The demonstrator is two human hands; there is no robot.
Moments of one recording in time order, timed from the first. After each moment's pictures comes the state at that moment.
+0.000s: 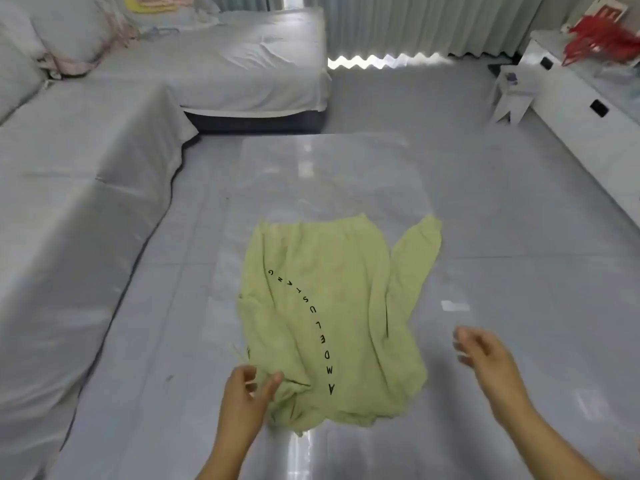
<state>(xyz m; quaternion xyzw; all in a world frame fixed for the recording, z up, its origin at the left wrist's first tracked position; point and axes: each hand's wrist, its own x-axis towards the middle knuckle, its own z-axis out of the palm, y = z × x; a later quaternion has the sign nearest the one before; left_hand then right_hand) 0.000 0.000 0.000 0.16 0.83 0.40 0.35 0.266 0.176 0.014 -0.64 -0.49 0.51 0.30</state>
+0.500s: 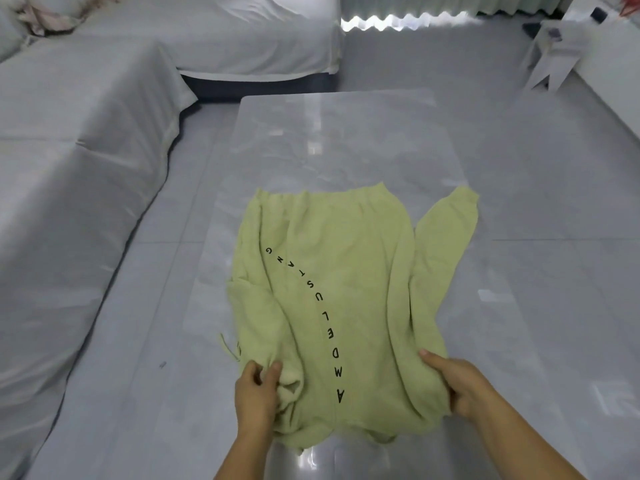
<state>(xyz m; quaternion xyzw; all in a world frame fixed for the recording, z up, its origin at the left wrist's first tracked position) -0.006 0.035 -0.112 0.02 0.83 0.44 0.34 0.220 0.193 -0.114 -0.68 -0.26 0.68 0.10</state>
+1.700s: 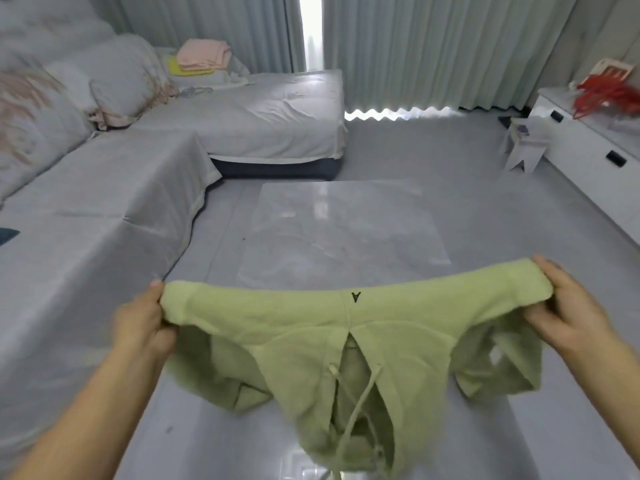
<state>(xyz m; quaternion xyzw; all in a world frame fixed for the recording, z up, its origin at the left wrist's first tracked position) -0.170 0.094 0.117 -0.11 0.64 0.73 0.23 0.245 0.308 0.134 -0.41 -0.25 0.74 0.48</state>
